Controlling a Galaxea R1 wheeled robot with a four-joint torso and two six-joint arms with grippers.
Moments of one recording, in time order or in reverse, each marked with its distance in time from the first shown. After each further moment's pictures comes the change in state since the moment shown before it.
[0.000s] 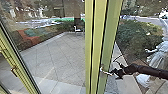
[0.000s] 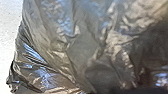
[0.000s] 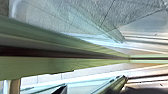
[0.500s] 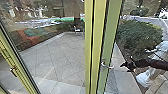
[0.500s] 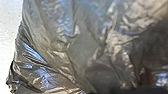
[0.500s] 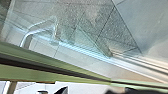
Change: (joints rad) left arm 0.003 0.000 0.000 0.000 -0.001 0.000; right arm 0.103 -0.137 0.000 -0.173 -0.041 -0.001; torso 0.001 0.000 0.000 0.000
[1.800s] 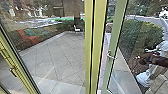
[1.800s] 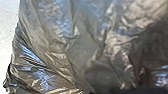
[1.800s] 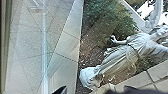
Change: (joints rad) left arm 0.003 0.008 0.001 0.000 0.000 -0.001; right arm 0.035 -0.093 0.039 -0.866 -0.362 -0.281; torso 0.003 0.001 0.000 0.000
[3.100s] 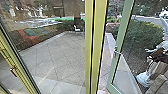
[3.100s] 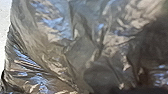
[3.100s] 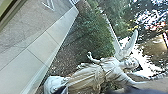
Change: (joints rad) left arm 0.000 0.020 0.000 -0.012 0.000 0.000; right arm 0.026 -0.037 -0.274 -0.193 0.261 -0.317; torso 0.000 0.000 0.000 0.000
